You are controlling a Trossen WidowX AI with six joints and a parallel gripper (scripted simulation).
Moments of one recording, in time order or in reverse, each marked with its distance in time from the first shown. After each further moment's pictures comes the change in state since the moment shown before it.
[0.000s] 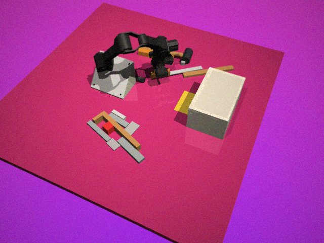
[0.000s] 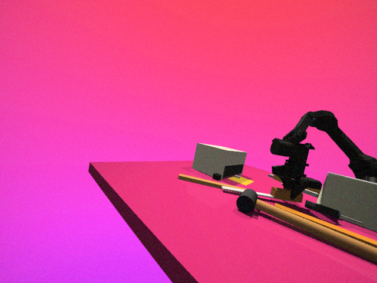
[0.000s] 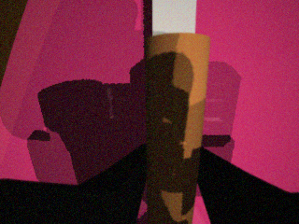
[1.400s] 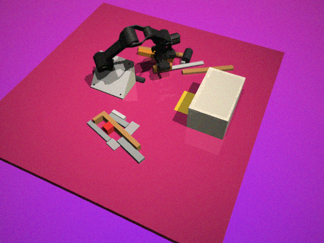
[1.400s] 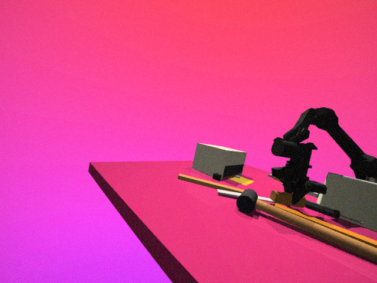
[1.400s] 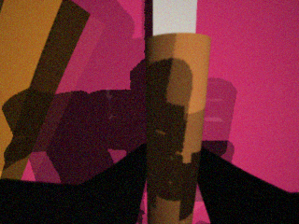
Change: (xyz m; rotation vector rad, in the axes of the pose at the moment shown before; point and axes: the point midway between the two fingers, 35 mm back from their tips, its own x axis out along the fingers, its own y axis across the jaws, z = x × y) arm 0.000 0.043 0.026 0.004 0.001 0.000
